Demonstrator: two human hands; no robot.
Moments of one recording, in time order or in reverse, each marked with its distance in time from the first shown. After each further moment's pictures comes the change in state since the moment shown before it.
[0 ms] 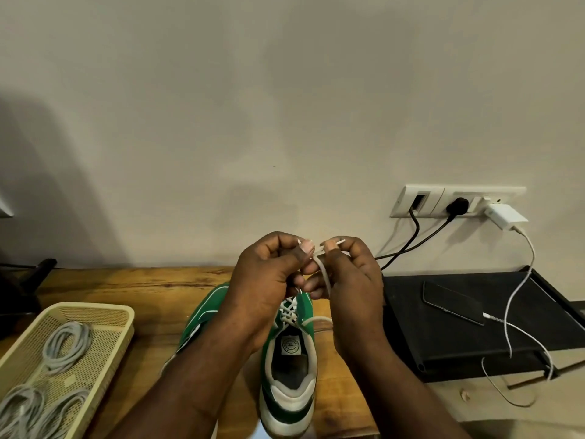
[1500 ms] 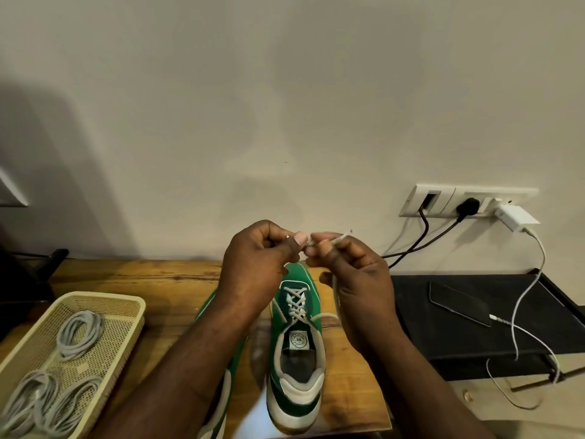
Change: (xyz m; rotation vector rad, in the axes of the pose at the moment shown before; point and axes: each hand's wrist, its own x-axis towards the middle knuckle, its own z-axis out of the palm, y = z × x) left_hand 0.004 0.011 -0.020 0.253 0.184 0.110; right_hand 0.004 0.005 -0.006 -0.039 -0.210 -0.057
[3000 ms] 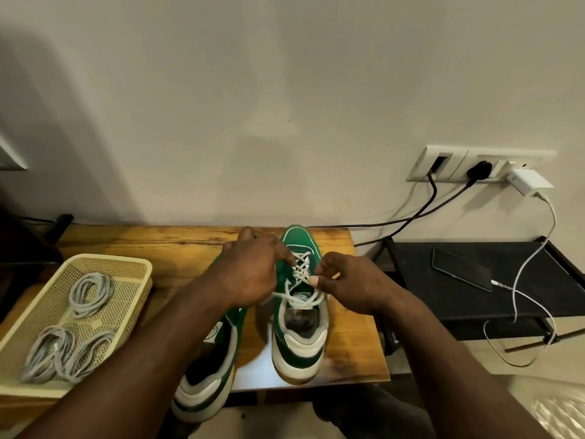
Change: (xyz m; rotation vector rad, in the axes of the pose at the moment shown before) left_hand 0.010 -0.056 -0.026 1.142 -0.565 0.093; right_hand 0.011 0.049 -0.042 -1.110 -0.461 0.354
